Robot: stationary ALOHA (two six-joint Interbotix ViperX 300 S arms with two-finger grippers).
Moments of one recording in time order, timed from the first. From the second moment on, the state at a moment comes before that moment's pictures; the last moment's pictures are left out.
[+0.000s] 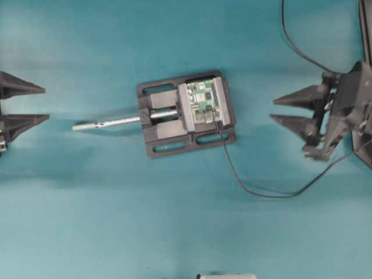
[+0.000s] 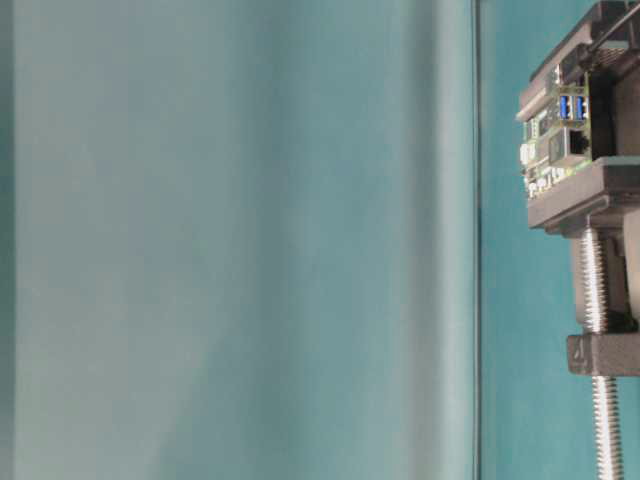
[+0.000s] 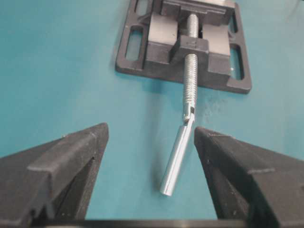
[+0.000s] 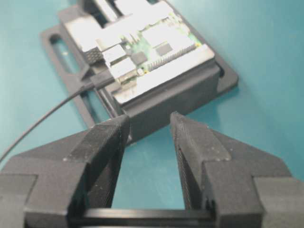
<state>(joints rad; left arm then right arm) 0.18 -1.13 1.57 -0.08 -0.11 -0.07 0.37 -0.60 1.33 1.15 -0.79 -0.74</state>
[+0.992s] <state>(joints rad) 0.19 -1.13 1.57 -0.08 -0.11 -0.07 0.23 -1.02 1.57 0.95 -0.51 -0.83</state>
